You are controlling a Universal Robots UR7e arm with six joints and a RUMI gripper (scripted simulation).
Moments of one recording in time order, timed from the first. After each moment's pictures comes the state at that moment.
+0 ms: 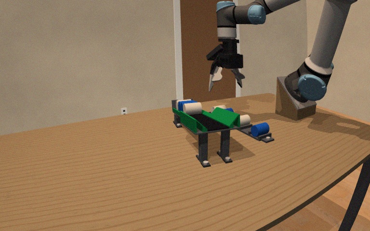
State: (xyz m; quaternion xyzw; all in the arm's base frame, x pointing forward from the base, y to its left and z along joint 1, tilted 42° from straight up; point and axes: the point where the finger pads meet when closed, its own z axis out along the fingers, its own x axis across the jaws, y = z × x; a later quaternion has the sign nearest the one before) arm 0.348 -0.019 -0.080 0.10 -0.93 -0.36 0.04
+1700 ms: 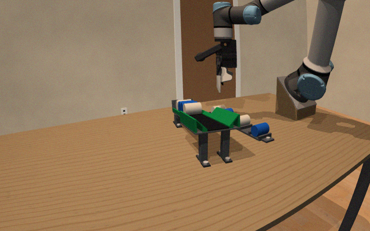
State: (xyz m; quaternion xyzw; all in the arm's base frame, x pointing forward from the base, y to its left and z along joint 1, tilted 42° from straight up) arm 0.364 -0.030 -0.092 0.48 -0.80 -0.34 -0.11
